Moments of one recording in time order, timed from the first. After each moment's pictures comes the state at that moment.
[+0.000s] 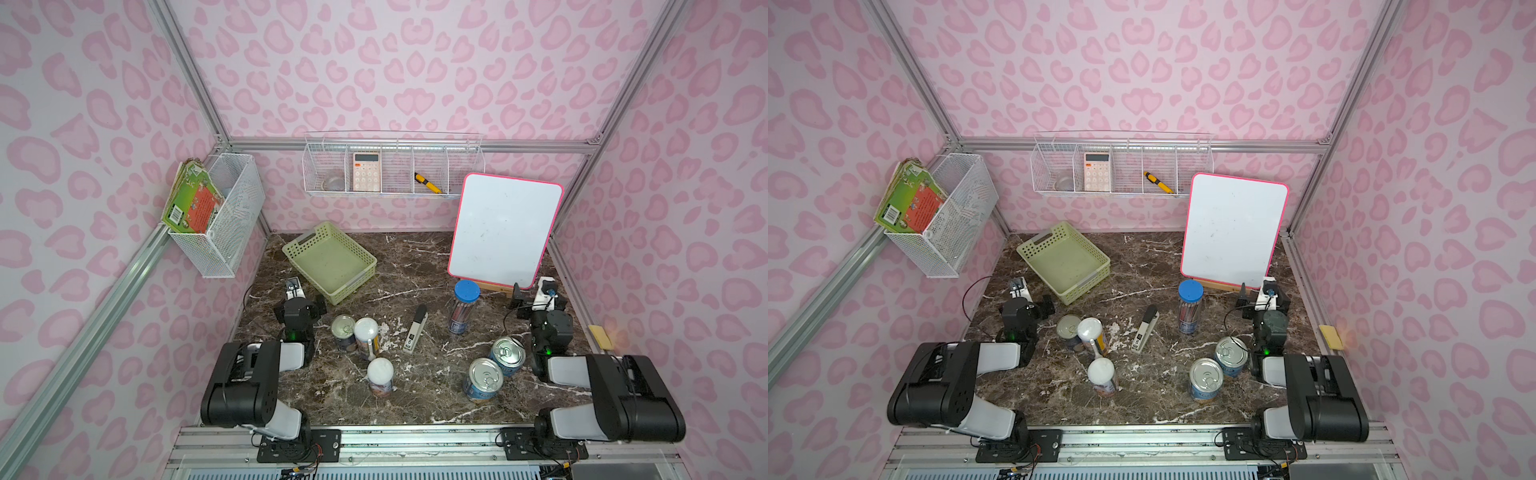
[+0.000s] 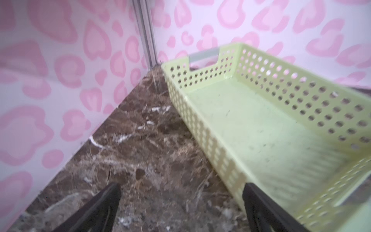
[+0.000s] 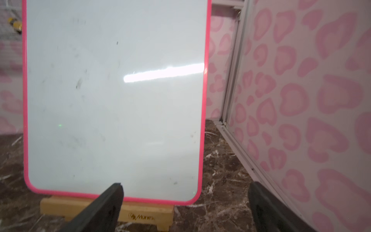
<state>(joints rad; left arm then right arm) -0.03 1.38 0.50 0.62 -0.34 -0.04 0.00 1.27 0.25 1.07 0.16 0.01</state>
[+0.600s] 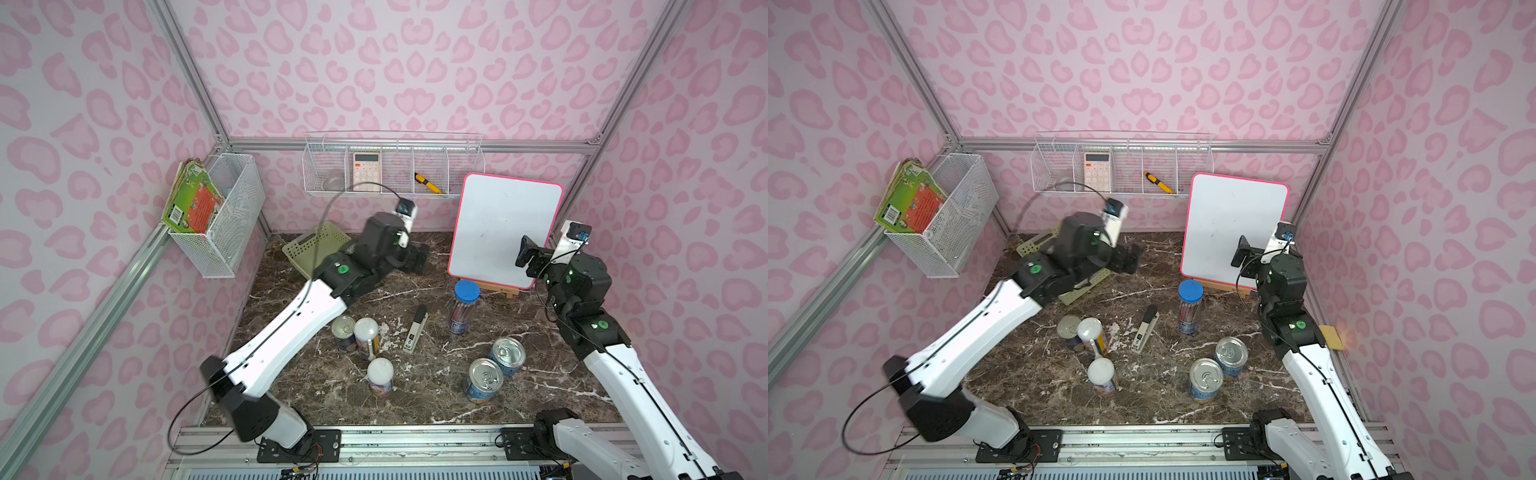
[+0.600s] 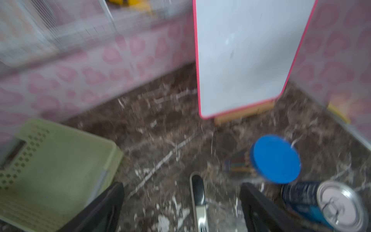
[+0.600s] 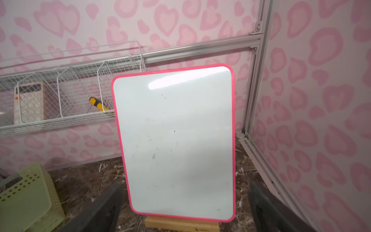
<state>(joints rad) -0.73 1.69 1.75 -0.90 -0.17 -0.14 0.21 0.96 1.02 -0.23 0.22 0.18</state>
